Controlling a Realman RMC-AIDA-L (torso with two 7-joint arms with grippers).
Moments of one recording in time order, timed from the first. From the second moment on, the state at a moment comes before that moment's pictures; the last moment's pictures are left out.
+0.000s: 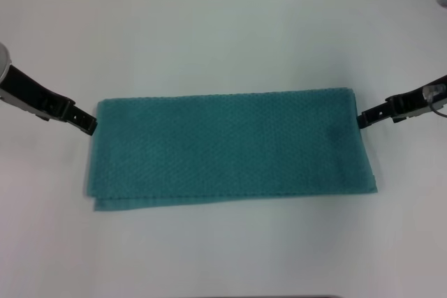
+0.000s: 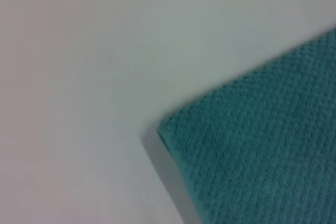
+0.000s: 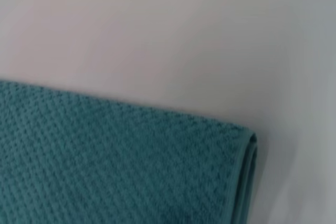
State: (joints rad) left arm -0.63 -2.04 1.15 1.31 2.74 1.61 -2.70; right arm 0.82 1.96 -0.67 -0.50 0.36 1.25 -0.77
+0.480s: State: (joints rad) left arm -0.64 -2.04 1.24 1.31 2.74 1.60 -2.74; right arm 0.88 1.97 -0.68 -0.38 0.34 1.12 -0.77
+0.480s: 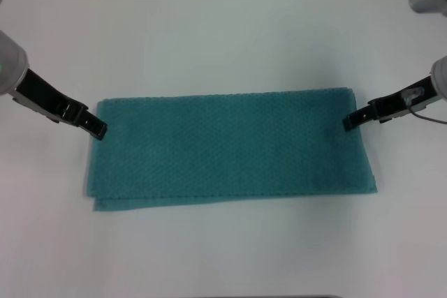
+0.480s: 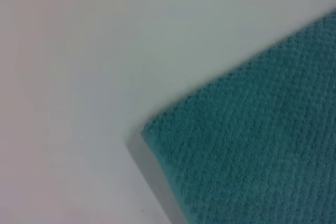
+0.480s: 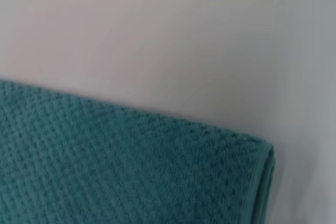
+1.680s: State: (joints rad) left arm -0.65 -2.04 1.29 1.30 2.75 1.60 -2.74; right arm 0.87 2.01 -0.69 -0.35 0.34 1.04 -0.76
